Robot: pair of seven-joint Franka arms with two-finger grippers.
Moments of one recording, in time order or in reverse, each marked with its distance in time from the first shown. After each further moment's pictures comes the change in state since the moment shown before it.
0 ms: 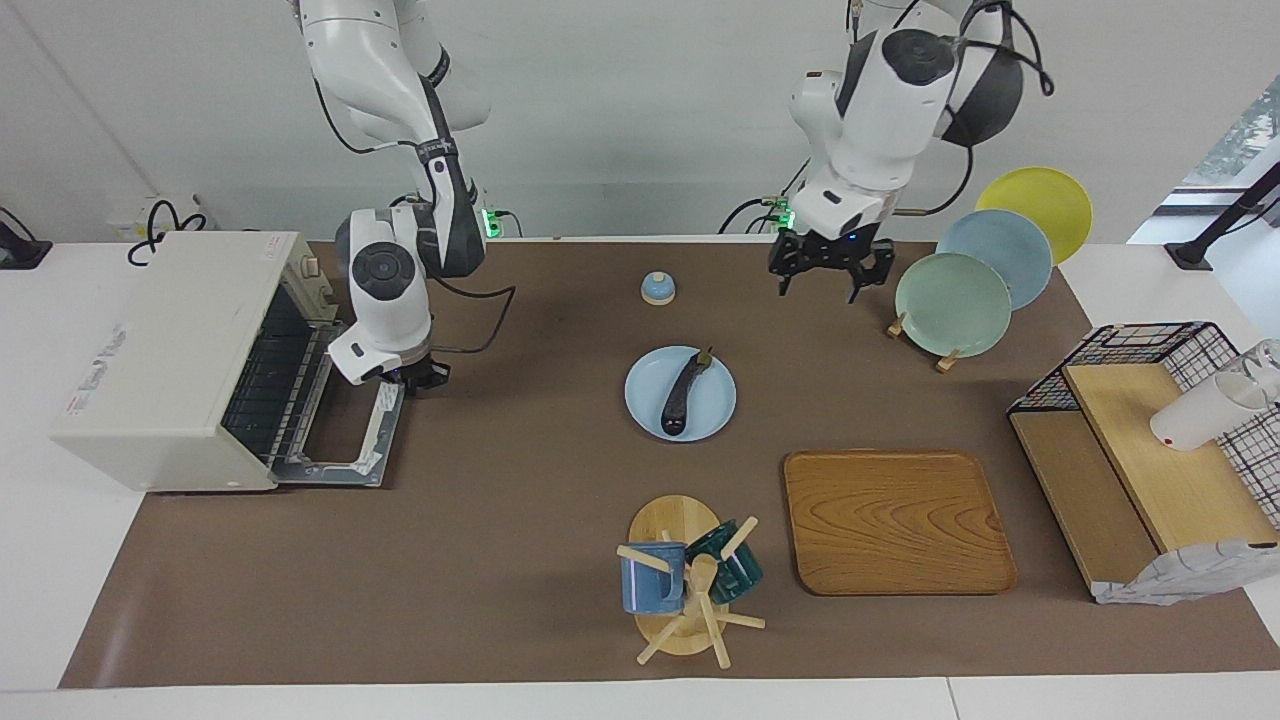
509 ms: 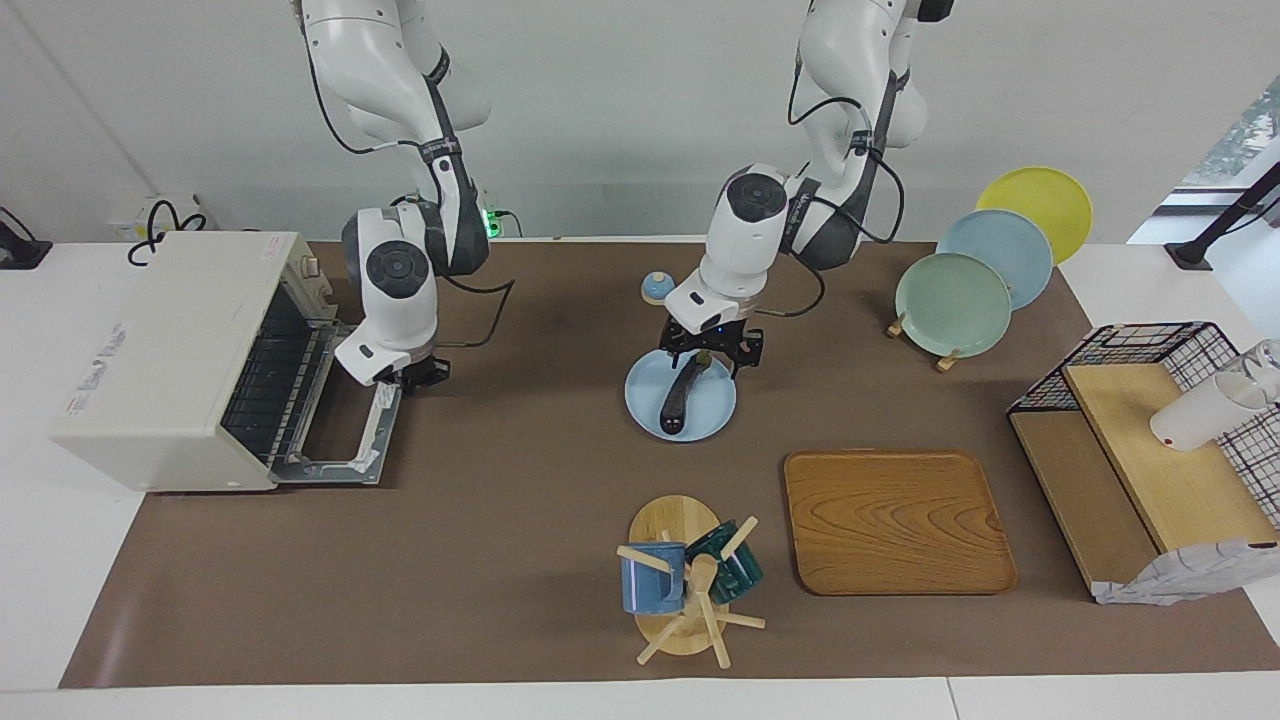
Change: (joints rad) left arm -0.150 0.300 0.001 -0.027 -0.004 0.351 -0.077; right arm -0.004 -0.021 0.031 0.048 -0.069 -0.113 -0.110
